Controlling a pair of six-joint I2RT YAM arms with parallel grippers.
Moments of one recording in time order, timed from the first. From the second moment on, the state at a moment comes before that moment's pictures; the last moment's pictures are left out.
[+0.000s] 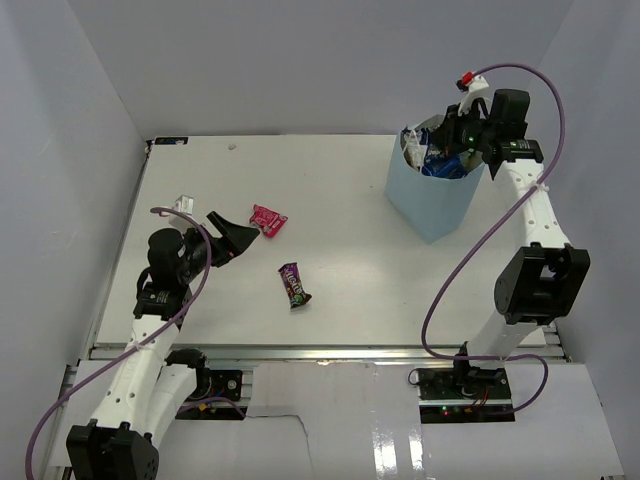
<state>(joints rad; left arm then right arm) -0.09 0.75 0.56 -0.08 0.41 -0.76 -0.01 1.71 1.70 -0.43 -0.57 -0.12</state>
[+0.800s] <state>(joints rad) -0.09 0.74 0.56 -0.07 0.42 -0.76 -0.06 1.71 1.54 -0.29 -0.78 -0.17</state>
